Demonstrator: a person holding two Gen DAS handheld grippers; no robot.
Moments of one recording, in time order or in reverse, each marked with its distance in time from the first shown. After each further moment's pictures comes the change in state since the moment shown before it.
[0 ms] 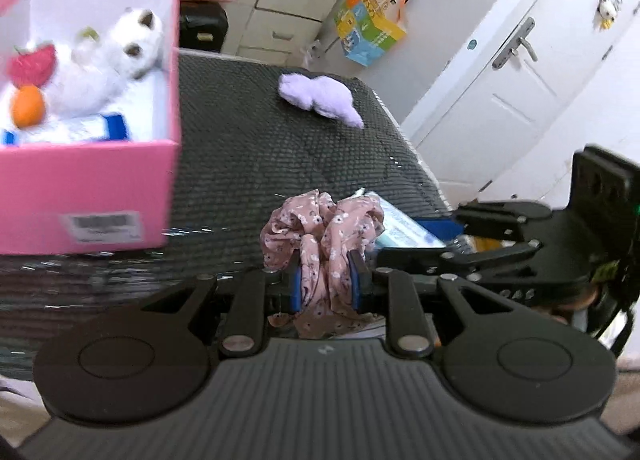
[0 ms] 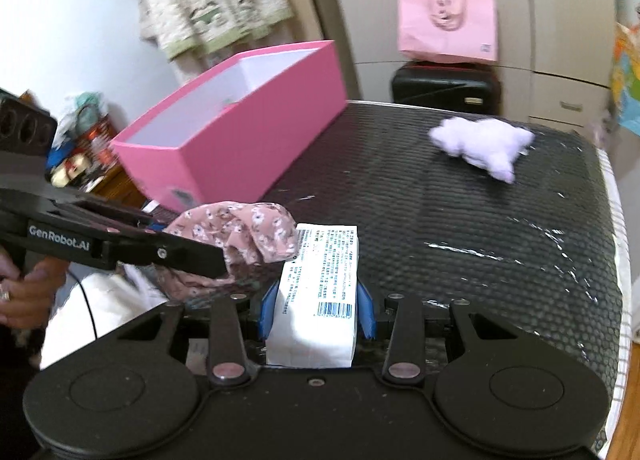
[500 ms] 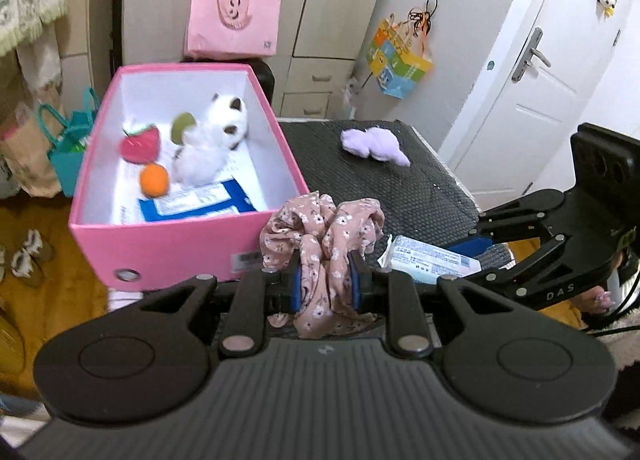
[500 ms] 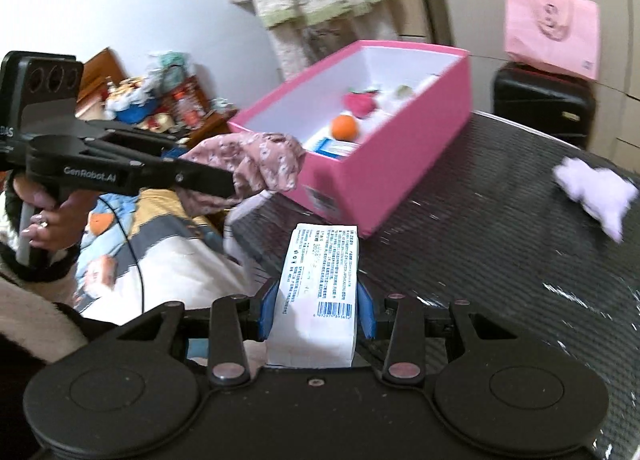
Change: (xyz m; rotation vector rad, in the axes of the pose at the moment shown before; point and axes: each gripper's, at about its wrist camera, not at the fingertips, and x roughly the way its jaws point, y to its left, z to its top) left arm -0.120 0.020 0.015 0.108 -0.083 0.149; right arm -0.006 0.074 0.043 -0.121 0.089 0.222
